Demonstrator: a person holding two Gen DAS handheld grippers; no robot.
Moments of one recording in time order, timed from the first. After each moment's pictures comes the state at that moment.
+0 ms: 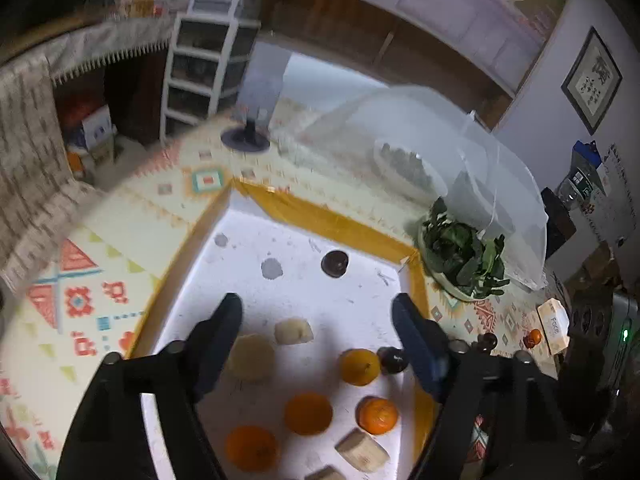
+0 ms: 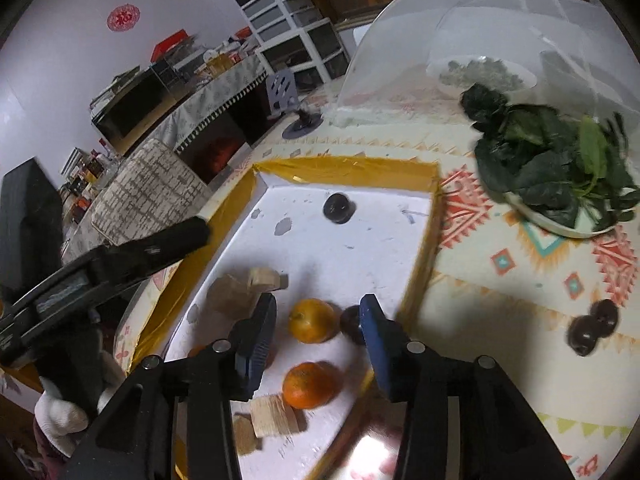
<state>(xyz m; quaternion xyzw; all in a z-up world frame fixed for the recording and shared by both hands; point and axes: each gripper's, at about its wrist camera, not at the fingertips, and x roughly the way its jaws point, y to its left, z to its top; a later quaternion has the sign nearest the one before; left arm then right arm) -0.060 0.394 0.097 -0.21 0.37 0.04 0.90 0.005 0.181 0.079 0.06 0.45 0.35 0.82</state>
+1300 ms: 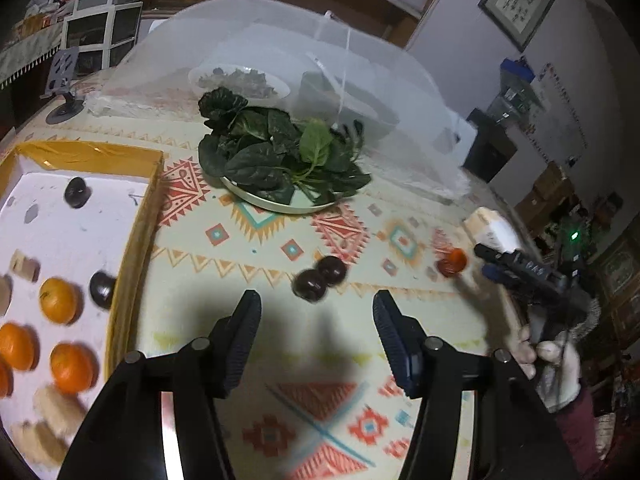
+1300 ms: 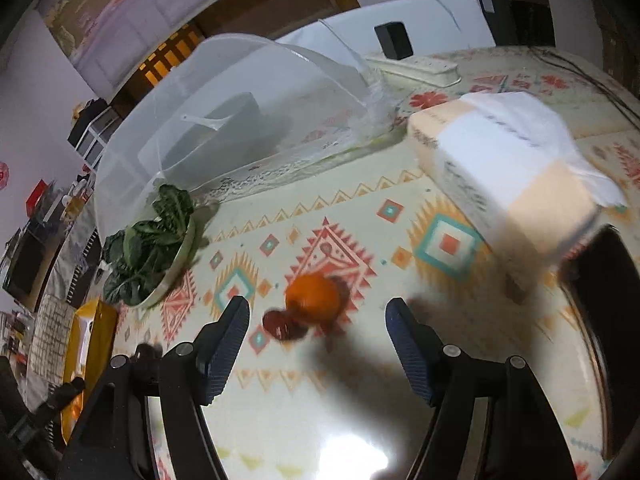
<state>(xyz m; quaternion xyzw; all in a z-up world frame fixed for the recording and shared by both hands) -0.012 0.171 0.060 -0.16 0.42 -0.11 0.89 0.070 -0.193 0.048 0.19 0.44 0.09 0.87</state>
